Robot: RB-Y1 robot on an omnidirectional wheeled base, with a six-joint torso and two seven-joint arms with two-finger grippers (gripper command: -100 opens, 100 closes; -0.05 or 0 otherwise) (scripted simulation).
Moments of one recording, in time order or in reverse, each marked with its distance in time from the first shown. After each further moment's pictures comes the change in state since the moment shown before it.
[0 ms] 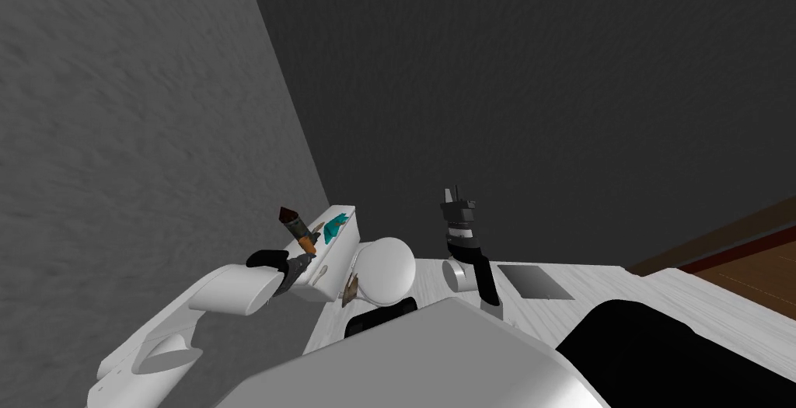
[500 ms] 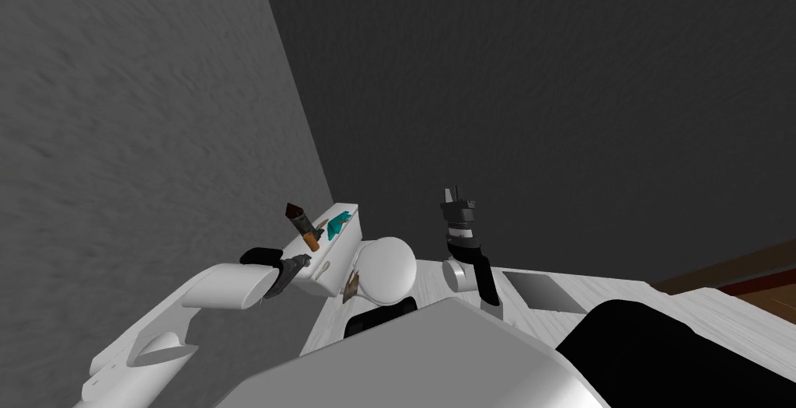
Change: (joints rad) left arm -0.015 0.006 0.050 0.058 0.041 0.019 -0.054; right arm 0.000 0.000 0.000 0.000 0.000 0.000 0.000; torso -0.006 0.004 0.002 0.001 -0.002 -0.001
